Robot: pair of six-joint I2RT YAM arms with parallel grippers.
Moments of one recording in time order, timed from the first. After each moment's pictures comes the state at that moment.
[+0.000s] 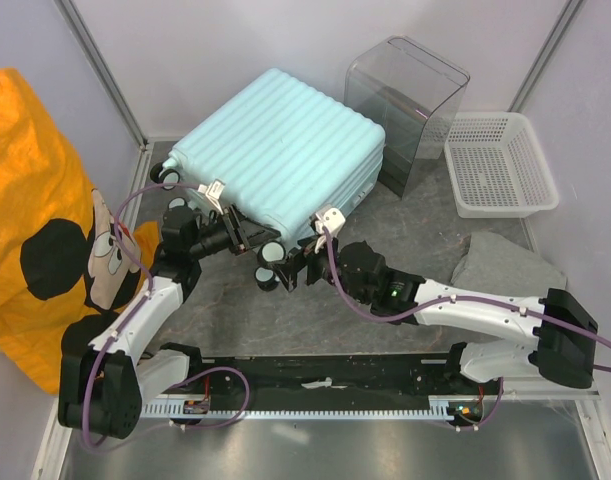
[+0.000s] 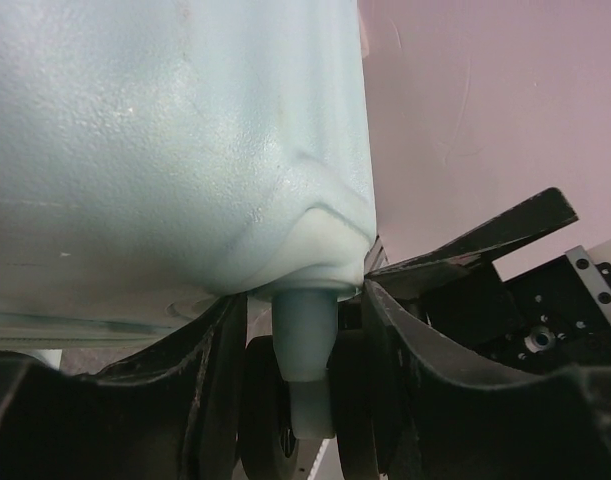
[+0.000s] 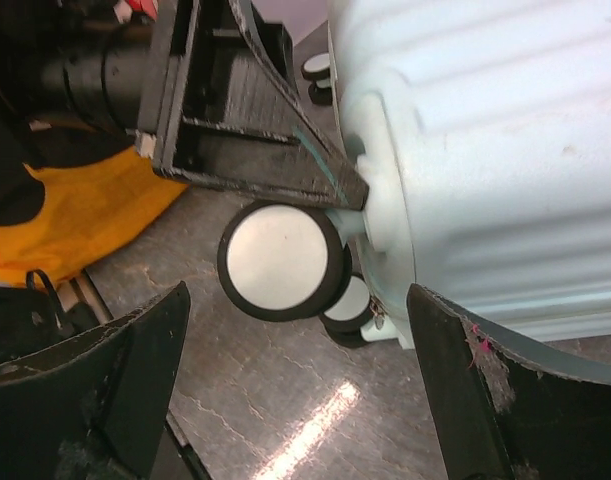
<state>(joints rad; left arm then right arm) -0.19 1.07 0.58 0.29 0.83 -0.87 1.12 1.29 0.84 0.31 0.24 0.32</state>
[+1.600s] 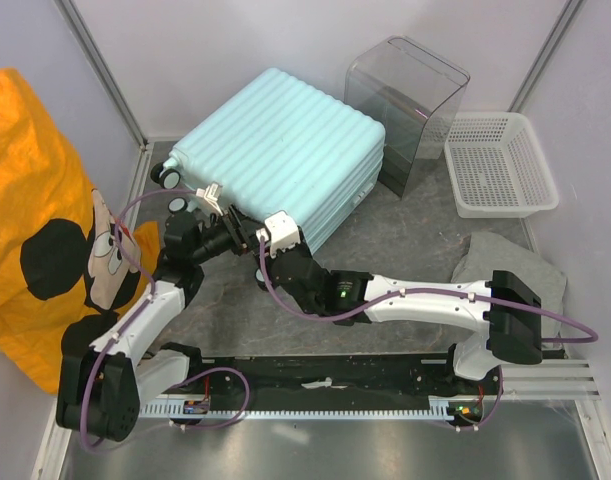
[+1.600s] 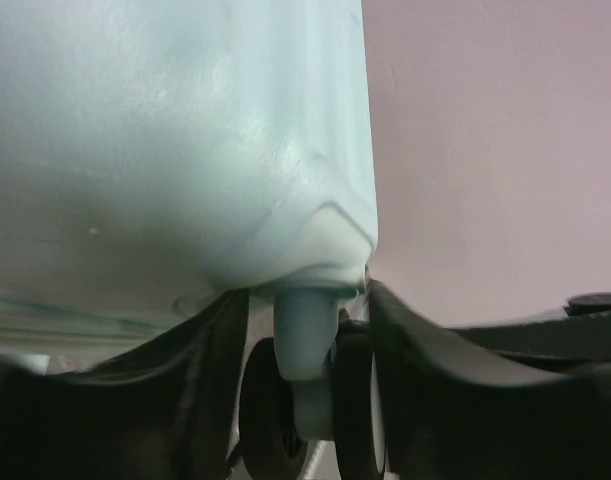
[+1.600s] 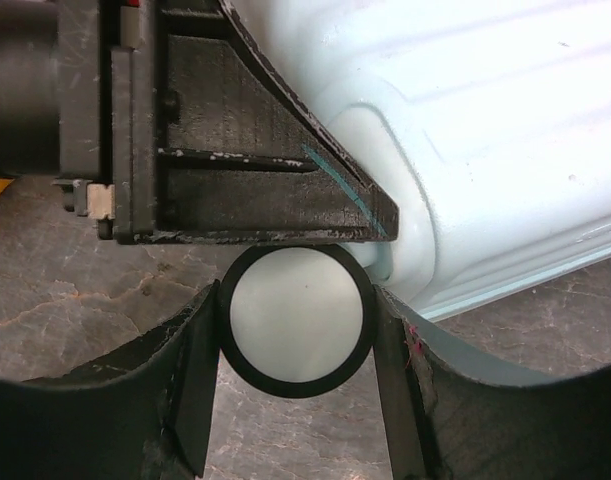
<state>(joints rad) -0.21 1.06 0.52 0.41 0.74 -1.00 1.29 1.57 1.20 0.01 0.73 0.22</state>
